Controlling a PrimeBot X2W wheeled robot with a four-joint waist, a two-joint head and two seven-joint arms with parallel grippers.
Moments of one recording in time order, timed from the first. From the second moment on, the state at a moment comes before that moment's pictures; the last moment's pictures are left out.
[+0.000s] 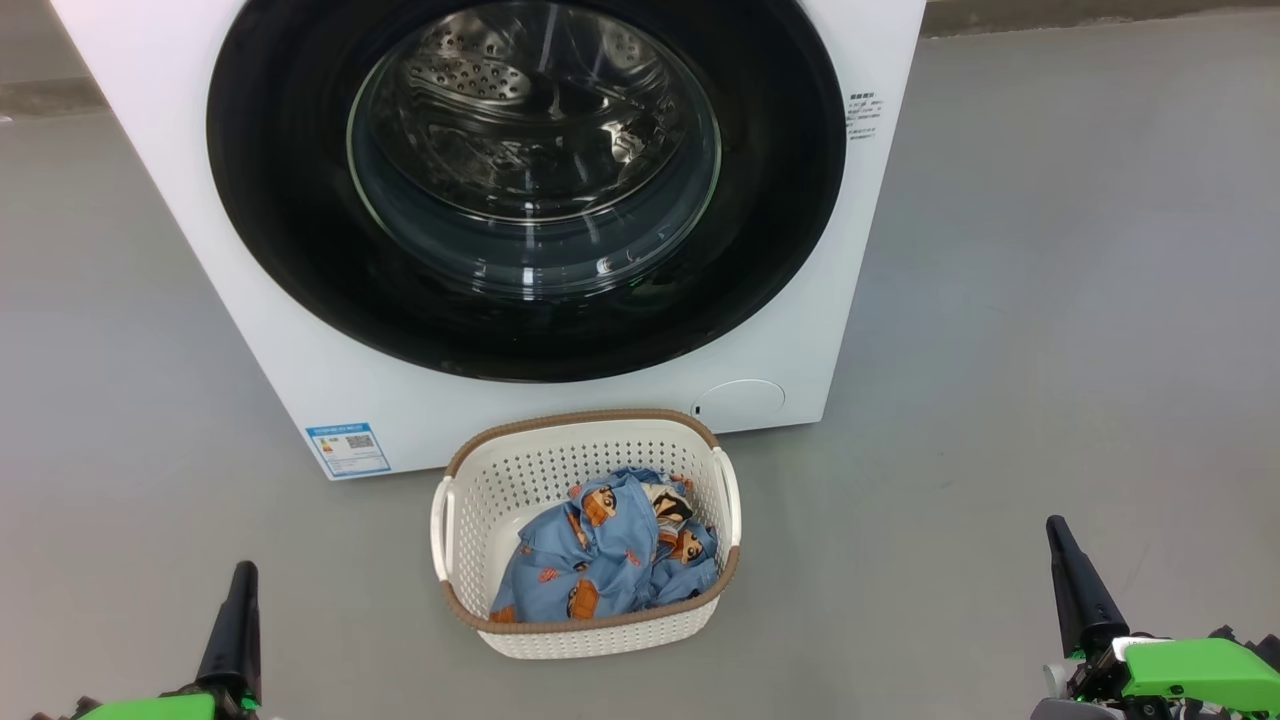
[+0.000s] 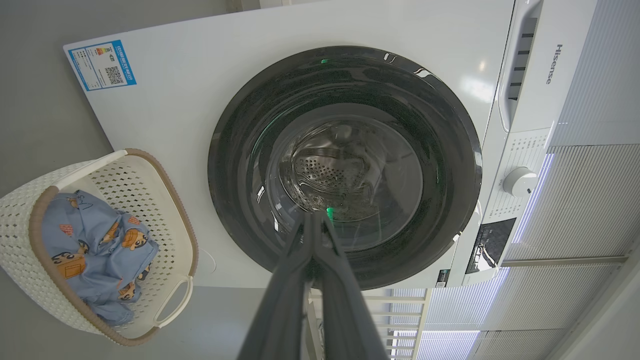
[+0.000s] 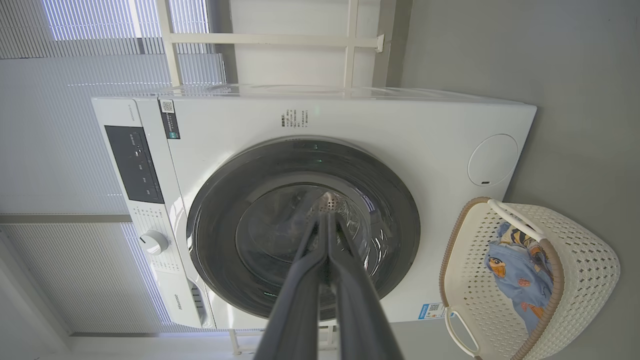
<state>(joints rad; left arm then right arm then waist) -0.07 0.03 0.08 0.26 -1.61 -0.13 0.11 -0.07 -0.04 -0.14 0.27 1.60 0.13 0.11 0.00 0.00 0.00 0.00</state>
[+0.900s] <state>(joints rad) -0.07 0.03 0.08 0.26 -1.61 -0.13 0.11 -0.07 -0.04 -0.14 0.27 1.60 0.13 0.11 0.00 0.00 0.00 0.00</state>
